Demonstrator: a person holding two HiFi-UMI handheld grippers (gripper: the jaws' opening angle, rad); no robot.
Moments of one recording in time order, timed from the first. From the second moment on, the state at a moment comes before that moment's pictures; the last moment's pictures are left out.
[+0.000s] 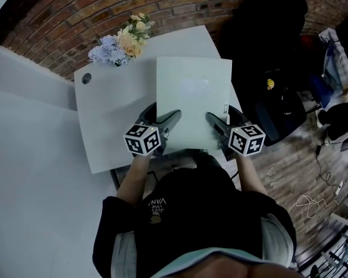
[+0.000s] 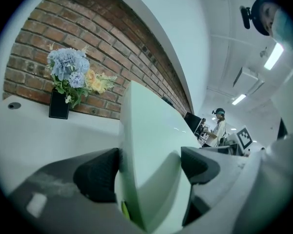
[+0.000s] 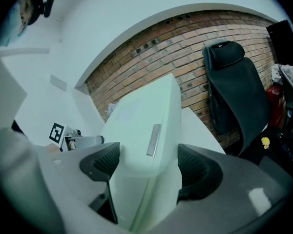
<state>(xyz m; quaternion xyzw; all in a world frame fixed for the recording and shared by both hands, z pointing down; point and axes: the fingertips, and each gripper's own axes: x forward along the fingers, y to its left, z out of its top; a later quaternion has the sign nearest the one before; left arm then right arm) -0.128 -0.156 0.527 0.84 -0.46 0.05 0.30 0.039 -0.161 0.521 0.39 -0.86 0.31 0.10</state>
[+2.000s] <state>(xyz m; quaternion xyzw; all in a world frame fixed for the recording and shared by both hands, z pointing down) -0.247 -0.035 0.430 0.78 -0.60 -0.01 0.17 -0.091 -0.090 0.432 0.26 -0.94 0.19 0.09</state>
